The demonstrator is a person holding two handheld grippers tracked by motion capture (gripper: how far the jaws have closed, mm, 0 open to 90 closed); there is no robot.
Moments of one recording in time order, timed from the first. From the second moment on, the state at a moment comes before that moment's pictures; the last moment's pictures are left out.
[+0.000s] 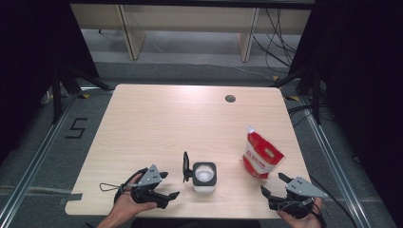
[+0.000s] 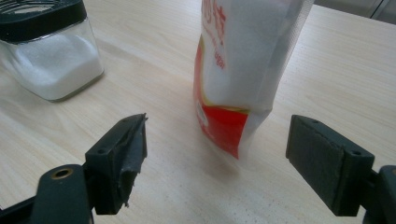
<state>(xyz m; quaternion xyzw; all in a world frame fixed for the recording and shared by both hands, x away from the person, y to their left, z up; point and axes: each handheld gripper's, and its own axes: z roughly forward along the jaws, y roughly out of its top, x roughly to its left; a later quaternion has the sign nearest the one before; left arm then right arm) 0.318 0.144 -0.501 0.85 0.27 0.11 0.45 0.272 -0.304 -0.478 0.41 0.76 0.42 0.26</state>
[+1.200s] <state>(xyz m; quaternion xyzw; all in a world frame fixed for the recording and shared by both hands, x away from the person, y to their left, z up) 0.318 0.136 -0.449 0.82 0.24 0.15 0.50 0.269 -0.302 -0.477 0.41 0.76 0.43 0.26</state>
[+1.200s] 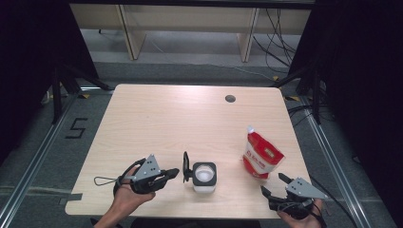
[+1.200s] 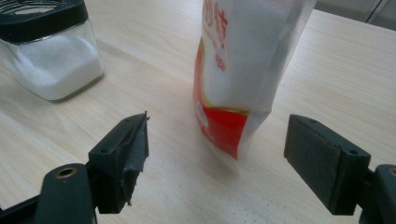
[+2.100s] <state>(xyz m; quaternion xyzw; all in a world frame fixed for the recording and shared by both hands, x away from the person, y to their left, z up) 0.323 0.120 -0.425 0.83 0.22 0.15 0.50 0.270 -0.302 -0.478 0.40 0.77 0.42 0.27</state>
